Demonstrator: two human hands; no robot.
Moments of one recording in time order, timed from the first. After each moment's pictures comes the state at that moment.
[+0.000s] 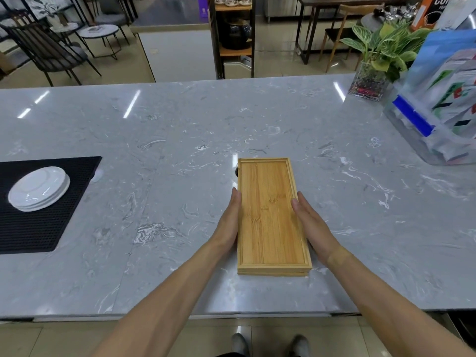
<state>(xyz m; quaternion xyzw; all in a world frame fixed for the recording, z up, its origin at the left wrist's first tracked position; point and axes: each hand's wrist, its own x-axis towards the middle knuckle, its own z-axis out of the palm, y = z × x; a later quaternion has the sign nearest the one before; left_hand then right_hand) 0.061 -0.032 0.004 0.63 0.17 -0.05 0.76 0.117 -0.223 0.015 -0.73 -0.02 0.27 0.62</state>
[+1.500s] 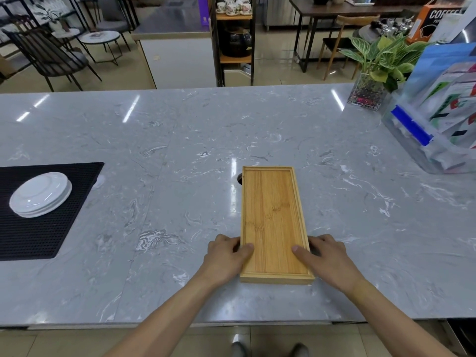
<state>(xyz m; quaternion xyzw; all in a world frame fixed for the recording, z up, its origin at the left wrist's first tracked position) 0.009 -0.024 0.010 0.85 0.22 -0.14 0.46 0.089 -0.257 0.017 -0.92 -0.10 0.26 0.29</state>
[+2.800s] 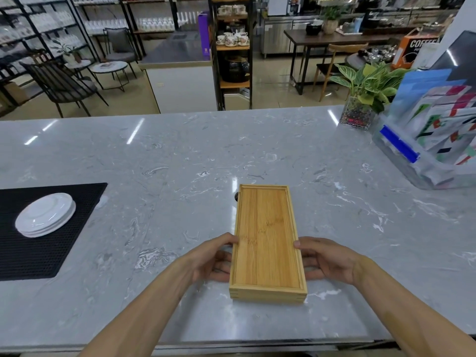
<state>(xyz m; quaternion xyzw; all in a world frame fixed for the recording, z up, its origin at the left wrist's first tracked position) 0.041 0.017 0.026 0.60 0.27 -0.27 0.70 0.149 -0.268 0.015 -0.63 -0.01 0.50 0.59</state>
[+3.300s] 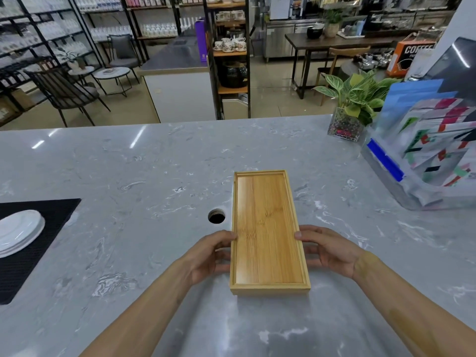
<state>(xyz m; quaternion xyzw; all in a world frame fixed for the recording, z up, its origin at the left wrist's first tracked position) 0.123 -0.038 0.029 0.57 0.24 -0.17 0.77 0.243 -0.318 0.037 -0.61 -0.03 0.45 0.66</state>
